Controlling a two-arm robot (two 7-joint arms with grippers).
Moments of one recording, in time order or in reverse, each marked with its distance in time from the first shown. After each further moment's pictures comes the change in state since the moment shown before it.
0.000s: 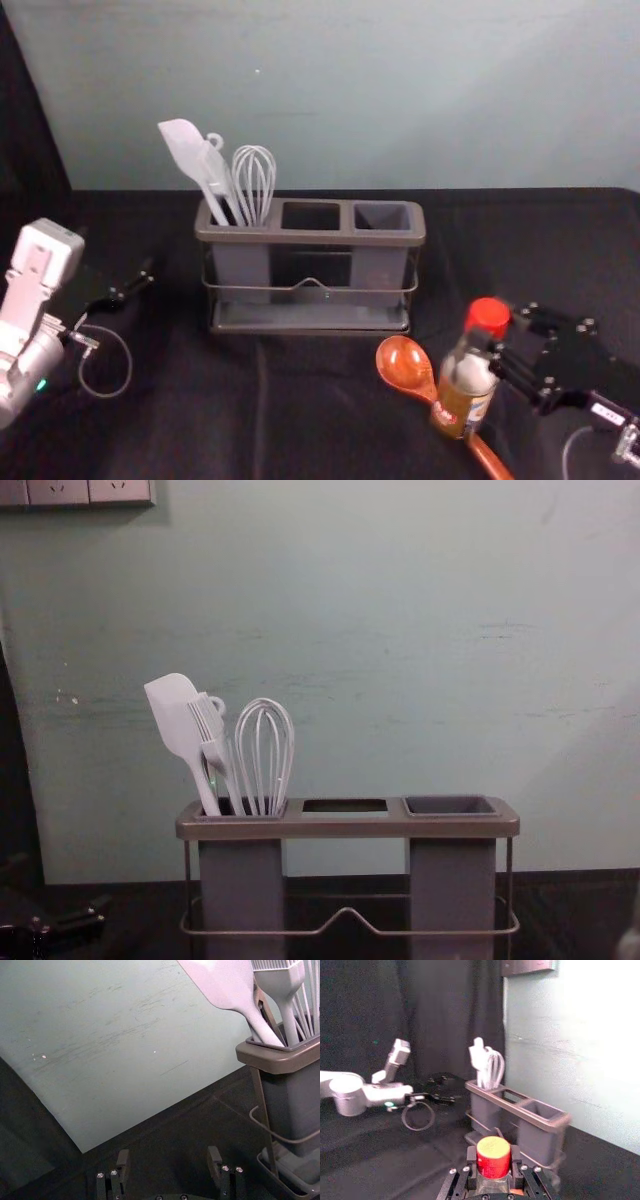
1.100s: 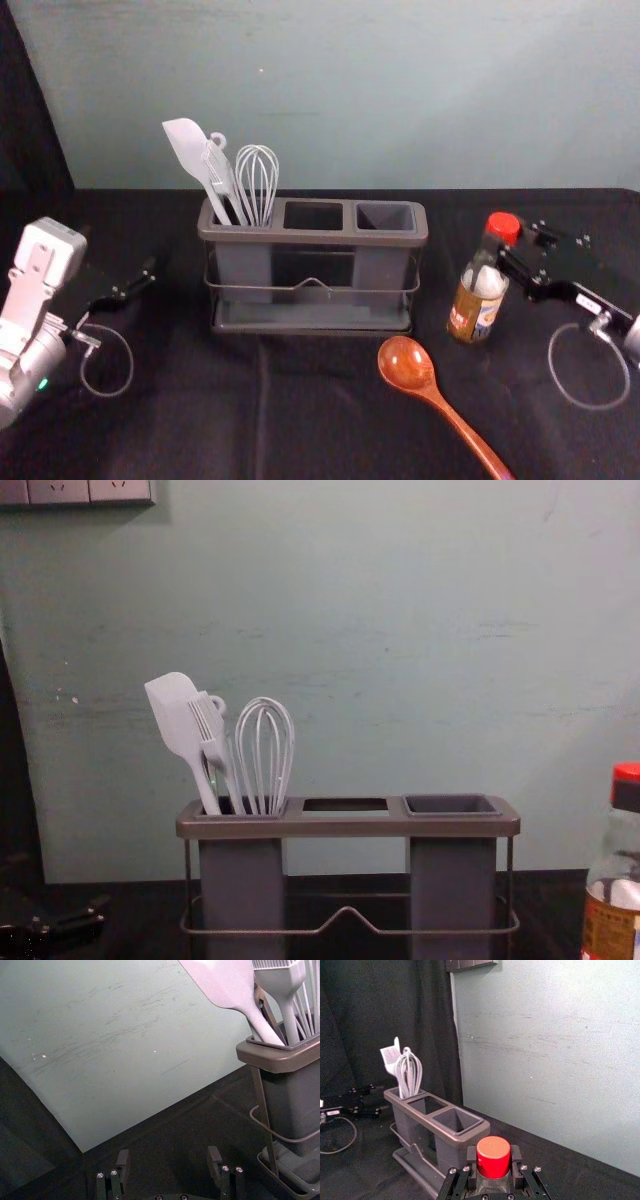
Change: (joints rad) left arm 0.000 0.000 0.000 0.000 0.000 0.000 0.000; right arm 0.403 -0.162 -0.100 0.377 -0.031 0.078 0.040
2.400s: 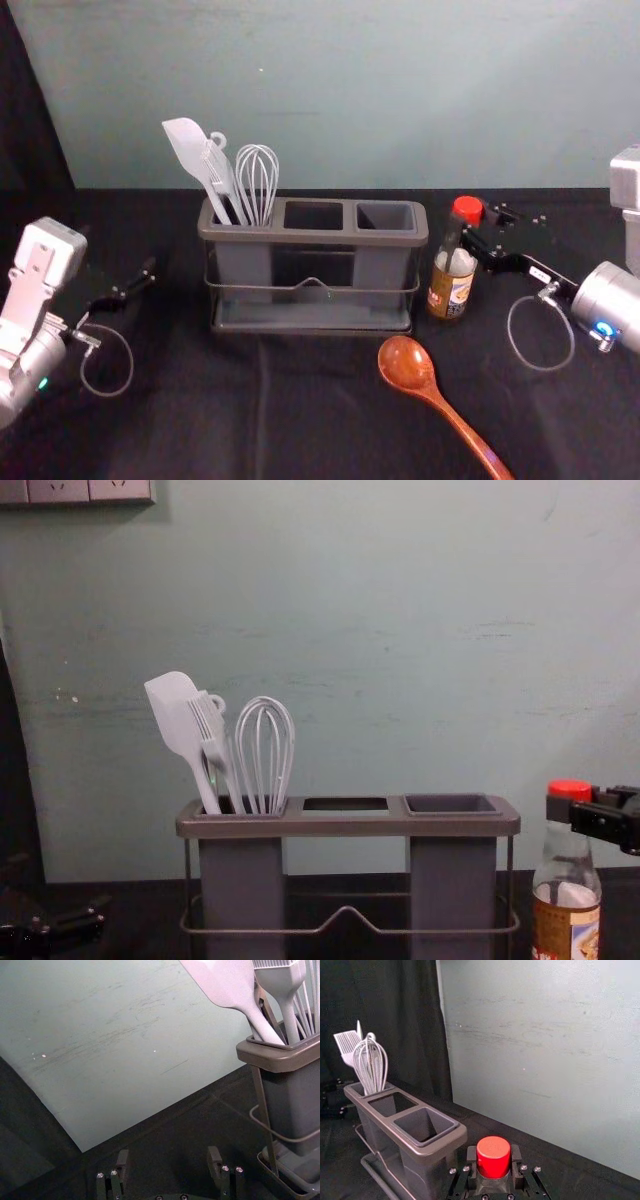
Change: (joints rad) left arm 0.000 0.000 0.000 0.000 0.000 0.000 0.000; right arm 0.213 -0.116 -0.108 0.237 -0.086 0.005 -0.005
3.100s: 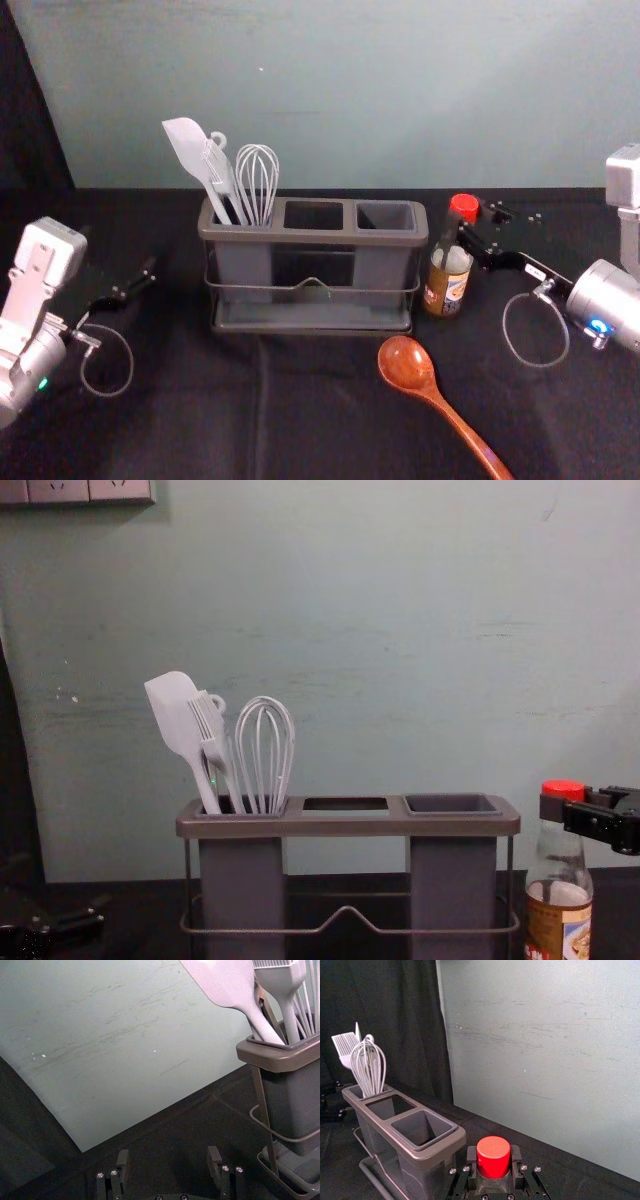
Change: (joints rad) left arm 0.000 0.000 0.000 0.000 0.000 0.000 0.000; right arm 0.019 -0.020 -0.003 0.034 -0.004 -0.014 0.013
